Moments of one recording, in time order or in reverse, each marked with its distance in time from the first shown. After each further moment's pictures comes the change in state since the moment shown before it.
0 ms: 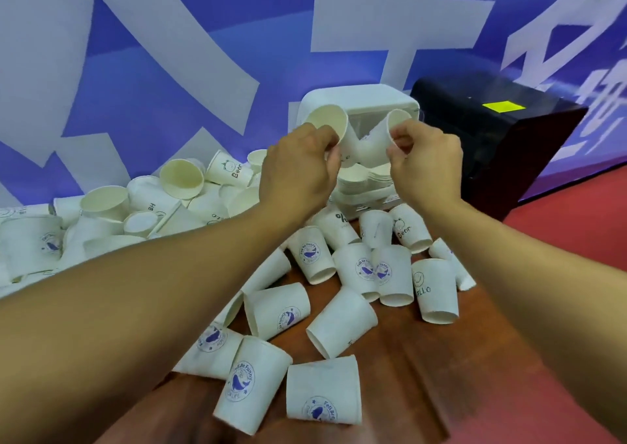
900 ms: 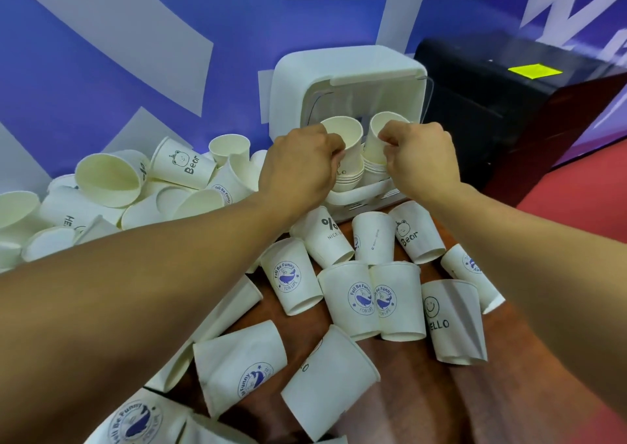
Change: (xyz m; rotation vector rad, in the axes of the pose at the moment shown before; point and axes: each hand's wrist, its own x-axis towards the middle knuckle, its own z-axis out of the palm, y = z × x) left_hand 0.038 -0.033 0.108 0.079 -0.194 0.132; right_hand 0.049 0.076 0.087 -0.272 -0.230 -0.085
